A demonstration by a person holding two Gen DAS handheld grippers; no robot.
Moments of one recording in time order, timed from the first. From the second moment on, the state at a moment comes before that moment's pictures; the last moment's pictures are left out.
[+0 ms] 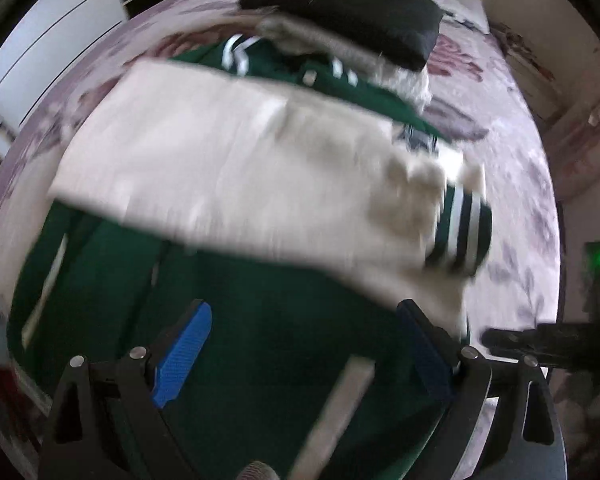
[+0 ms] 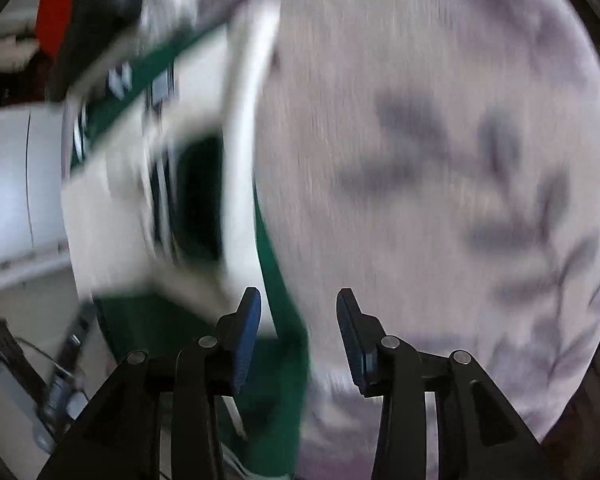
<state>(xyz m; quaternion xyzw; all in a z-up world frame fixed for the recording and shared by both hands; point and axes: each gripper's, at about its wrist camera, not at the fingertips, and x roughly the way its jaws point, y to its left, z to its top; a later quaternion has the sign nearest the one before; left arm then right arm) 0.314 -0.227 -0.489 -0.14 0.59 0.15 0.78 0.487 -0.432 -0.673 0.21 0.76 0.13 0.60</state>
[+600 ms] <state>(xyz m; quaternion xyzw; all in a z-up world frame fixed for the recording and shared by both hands) 0.207 -0.332 -0.557 -0.10 0.68 0.15 0.71 0.433 -0.440 -0.667 0.20 0.74 0.19 0.62</state>
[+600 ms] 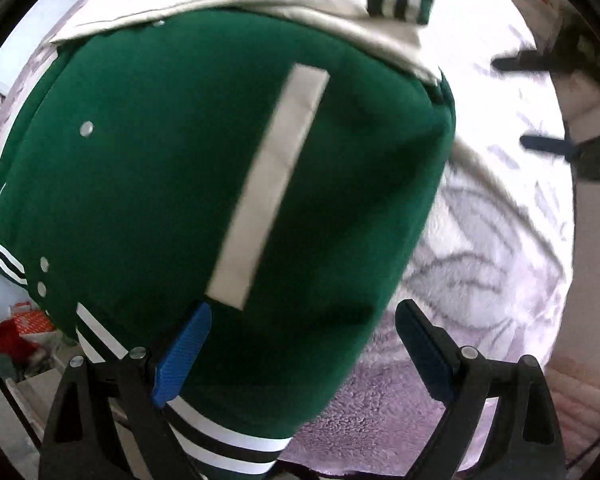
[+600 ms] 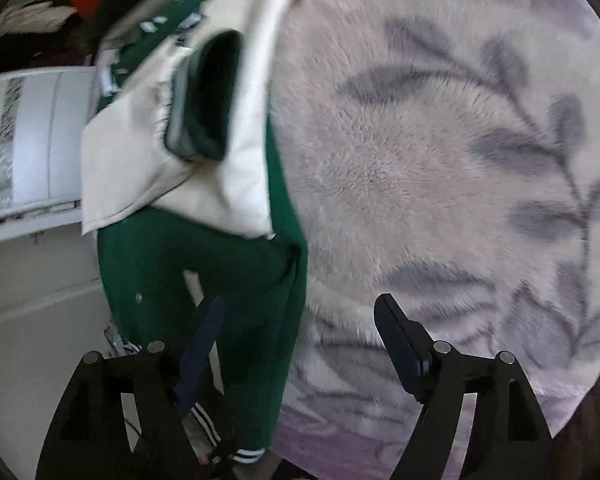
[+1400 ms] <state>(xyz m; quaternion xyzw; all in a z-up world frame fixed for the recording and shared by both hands) 0.242 -0.278 -0.559 -0.22 0.62 0.21 0.73 0.554 -0.378 -0.727 0.32 0.67 0.25 0.62</state>
